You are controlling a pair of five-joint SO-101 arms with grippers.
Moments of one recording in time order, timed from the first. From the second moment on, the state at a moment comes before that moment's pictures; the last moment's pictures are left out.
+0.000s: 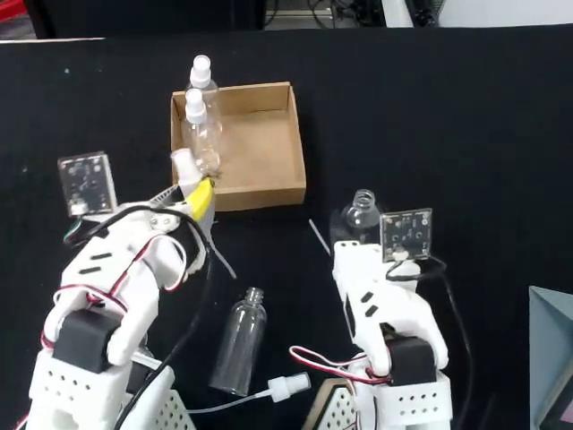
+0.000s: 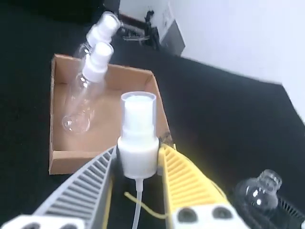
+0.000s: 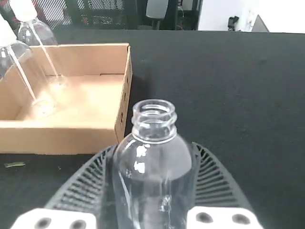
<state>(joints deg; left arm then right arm) 13.1 -76.3 51.8 54.2 25.4 -6.4 -102.9 88.6 48.9 -1.0</state>
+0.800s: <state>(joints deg) 10.6 -103.5 70.0 41.6 29.9 -15.5 -102.9 90.7 48.9 1.0</state>
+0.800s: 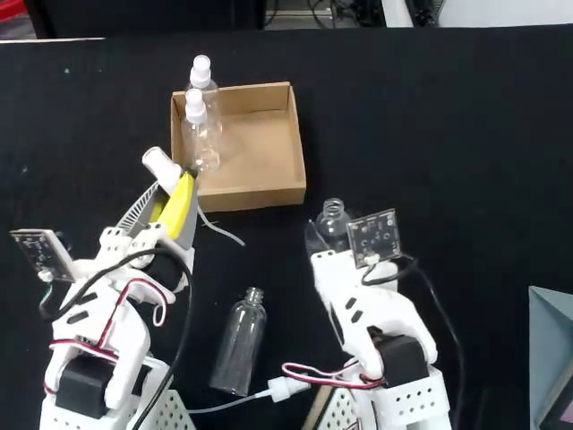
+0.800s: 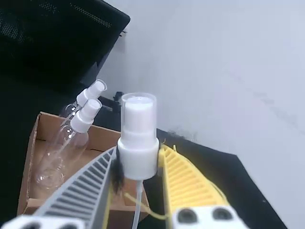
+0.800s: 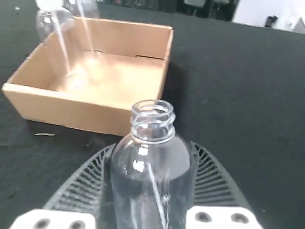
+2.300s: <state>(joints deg) 1.6 -103.7 88.7 9.5 51.8 -28.7 -102.9 96.7 43.1 13.1</state>
